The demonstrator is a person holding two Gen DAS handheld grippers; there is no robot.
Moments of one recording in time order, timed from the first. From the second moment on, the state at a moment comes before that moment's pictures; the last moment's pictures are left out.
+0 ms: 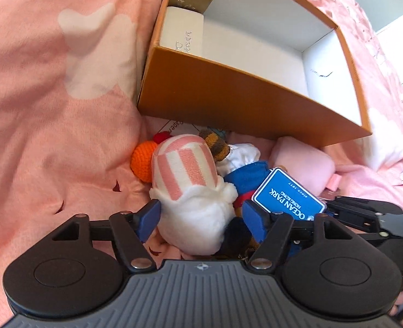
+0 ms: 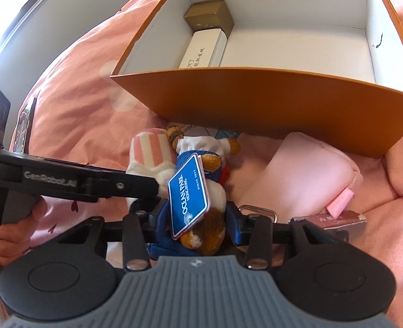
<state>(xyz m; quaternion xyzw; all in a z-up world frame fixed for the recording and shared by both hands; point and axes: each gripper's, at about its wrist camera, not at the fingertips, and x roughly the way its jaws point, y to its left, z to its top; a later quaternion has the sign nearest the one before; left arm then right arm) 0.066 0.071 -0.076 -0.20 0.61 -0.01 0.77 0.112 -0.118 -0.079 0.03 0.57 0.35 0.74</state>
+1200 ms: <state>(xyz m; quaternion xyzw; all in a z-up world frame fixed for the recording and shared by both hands) 0.069 0.066 0.039 -0.13 0.49 -0.12 0.85 0.106 -0.154 0.034 0.03 0.42 0.38 0.83</state>
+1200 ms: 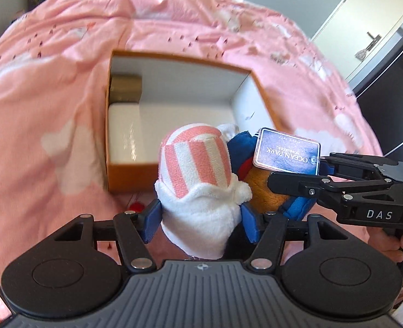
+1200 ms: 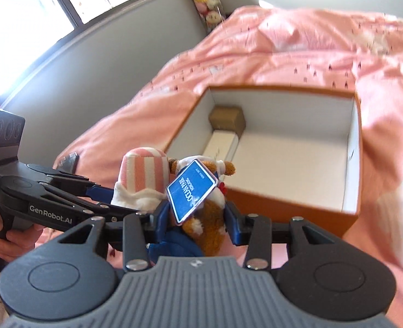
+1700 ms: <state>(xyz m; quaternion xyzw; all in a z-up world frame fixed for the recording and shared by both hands) 0.159 0.060 0.058 -0.12 0.47 -0.13 0.87 0.165 -0.160 0.063 0.09 0.34 0.34 0.87</state>
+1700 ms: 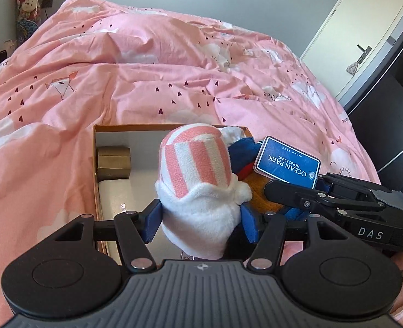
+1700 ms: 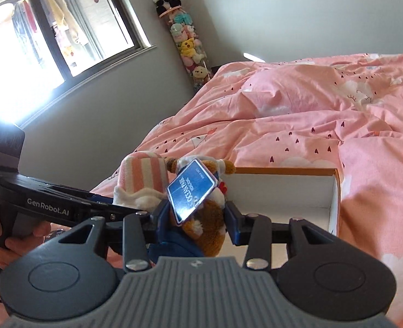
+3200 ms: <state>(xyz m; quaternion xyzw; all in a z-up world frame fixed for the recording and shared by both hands) 0.229 0.071 -0.074 -0.09 0.65 -0.15 0.74 0.242 -0.136 -0.089 0.08 0.54 0.26 0.80</state>
